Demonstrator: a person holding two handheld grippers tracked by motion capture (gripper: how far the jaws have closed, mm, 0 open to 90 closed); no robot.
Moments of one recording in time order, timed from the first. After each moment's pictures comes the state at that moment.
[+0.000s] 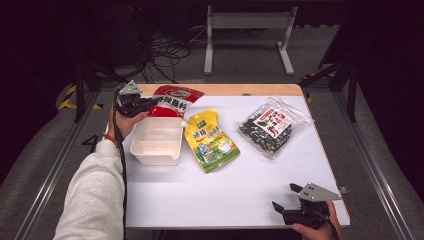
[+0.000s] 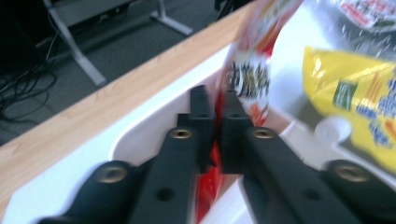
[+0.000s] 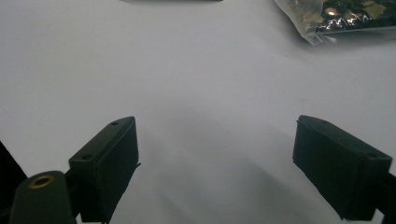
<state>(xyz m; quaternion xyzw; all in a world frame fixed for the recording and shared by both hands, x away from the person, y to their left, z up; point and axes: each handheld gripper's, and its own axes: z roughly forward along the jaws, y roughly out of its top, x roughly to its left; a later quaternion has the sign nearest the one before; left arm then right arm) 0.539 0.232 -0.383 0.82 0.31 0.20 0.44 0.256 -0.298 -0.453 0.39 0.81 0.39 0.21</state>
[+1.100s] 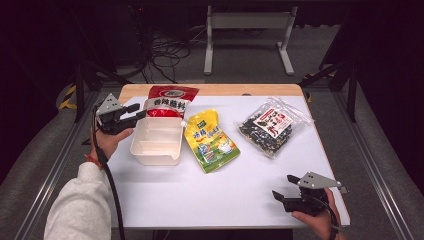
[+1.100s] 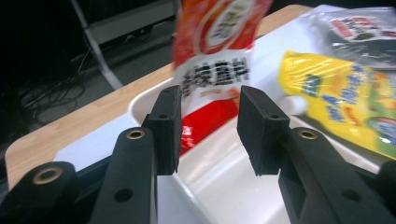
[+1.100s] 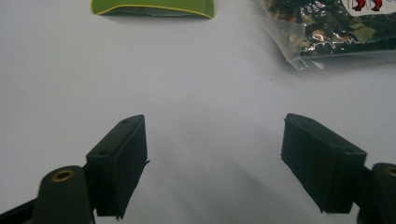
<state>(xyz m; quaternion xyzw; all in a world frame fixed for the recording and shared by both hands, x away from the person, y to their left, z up) 0.456 0.256 -0.368 0.78 0.31 0.25 0.49 0.283 -0.302 -0.445 0.38 0.81 0.40 0.20</state>
